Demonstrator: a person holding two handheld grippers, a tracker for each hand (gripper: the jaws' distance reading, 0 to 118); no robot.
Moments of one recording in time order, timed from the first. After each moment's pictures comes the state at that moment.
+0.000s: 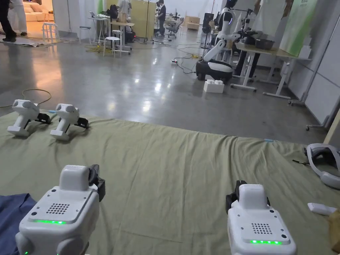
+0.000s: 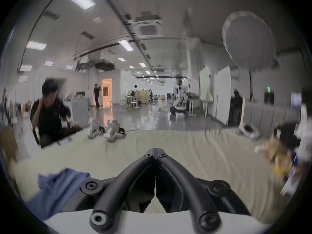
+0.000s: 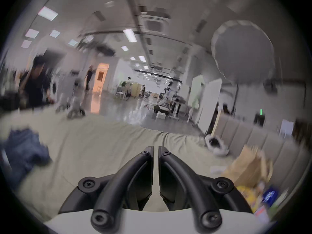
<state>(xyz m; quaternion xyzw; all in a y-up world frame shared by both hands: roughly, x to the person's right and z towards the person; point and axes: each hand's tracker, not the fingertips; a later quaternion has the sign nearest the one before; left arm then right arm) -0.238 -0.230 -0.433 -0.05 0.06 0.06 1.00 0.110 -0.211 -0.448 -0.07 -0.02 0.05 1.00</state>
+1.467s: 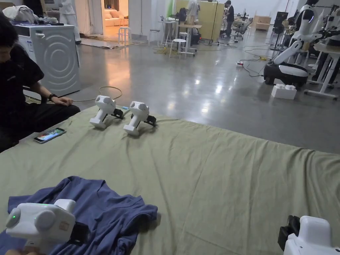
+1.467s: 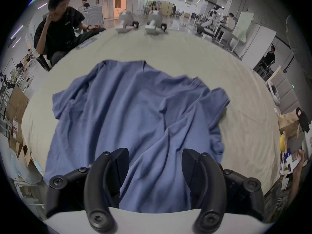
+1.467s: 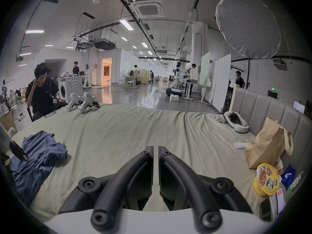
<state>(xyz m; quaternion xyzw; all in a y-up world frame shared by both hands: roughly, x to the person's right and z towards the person) -0.524 -0.379 -0.428 -0.50 0.09 0.11 0.85 0.078 -0.264 -0.465 -0.15 0.04 0.05 0.99</state>
